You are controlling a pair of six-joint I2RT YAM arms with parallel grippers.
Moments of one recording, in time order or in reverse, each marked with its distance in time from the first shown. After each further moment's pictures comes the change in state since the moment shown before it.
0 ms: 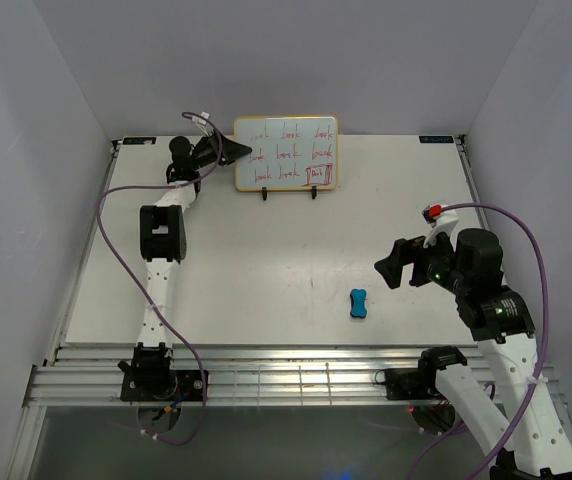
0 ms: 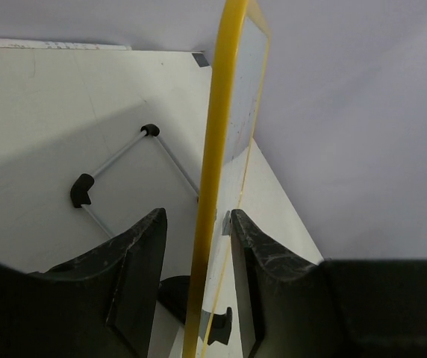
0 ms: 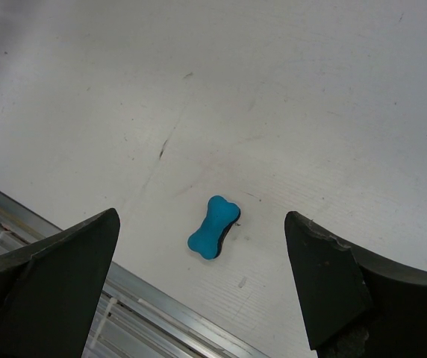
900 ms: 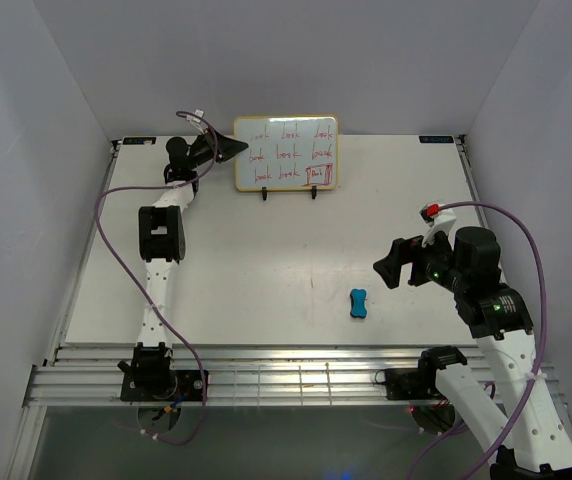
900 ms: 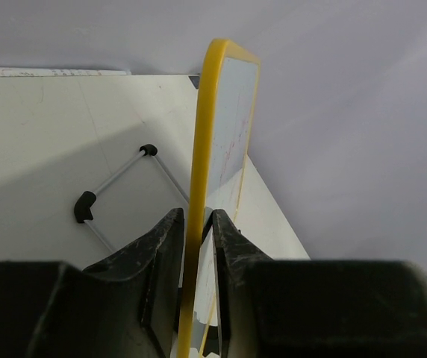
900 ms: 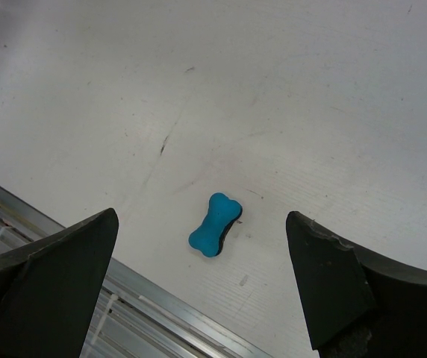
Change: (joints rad) left arm 0.010 0.016 0.025 0.050 -0.043 -0.065; right arm 0.000 0.019 -0.001 0.000 -0.011 -0.005
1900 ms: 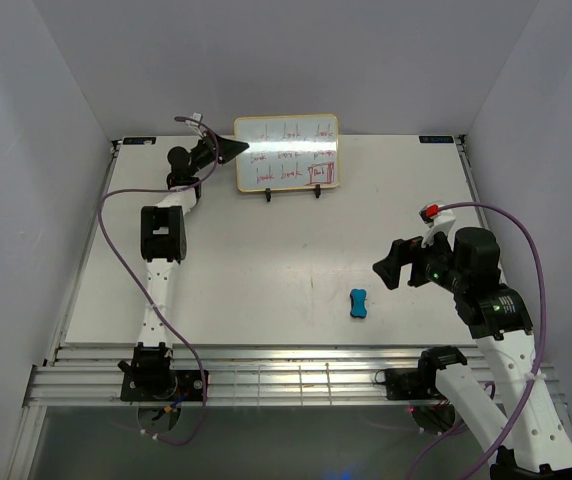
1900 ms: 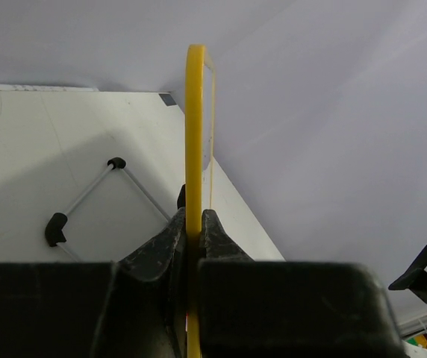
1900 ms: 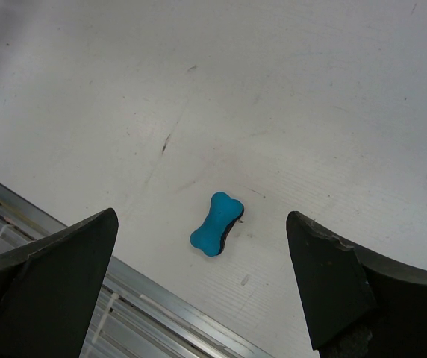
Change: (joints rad) left arm -0.007 0.000 -0.079 0.253 -0.040 -0.174; right arm 0.000 -0.002 -0.006 0.000 -0.007 0.000
